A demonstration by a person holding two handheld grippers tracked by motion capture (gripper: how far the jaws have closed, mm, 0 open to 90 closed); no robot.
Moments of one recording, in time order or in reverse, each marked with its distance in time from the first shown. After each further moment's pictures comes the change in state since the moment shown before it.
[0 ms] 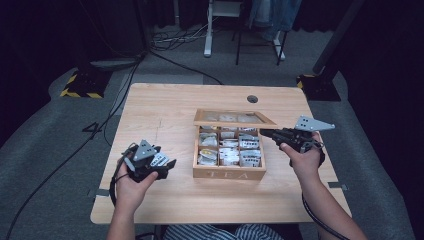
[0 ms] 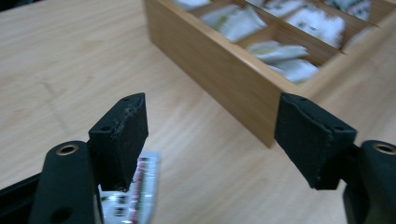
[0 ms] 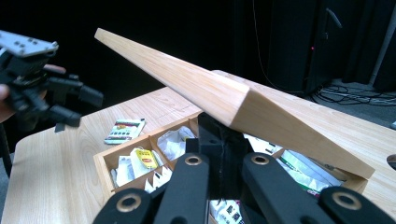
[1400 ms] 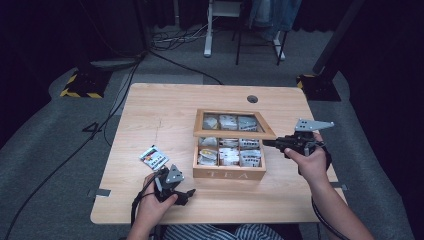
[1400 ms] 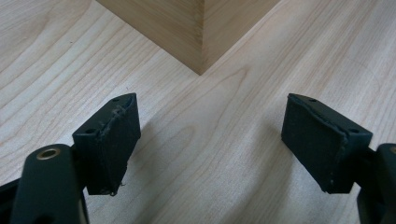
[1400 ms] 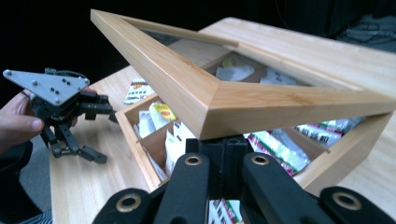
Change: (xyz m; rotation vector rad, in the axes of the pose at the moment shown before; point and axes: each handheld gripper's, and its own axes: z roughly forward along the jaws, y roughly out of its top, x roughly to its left) left arm -0.044 -0.048 0.061 0.183 -0.115 0.101; right arm 0.001 -0.003 -0.011 0.206 0.049 0.110
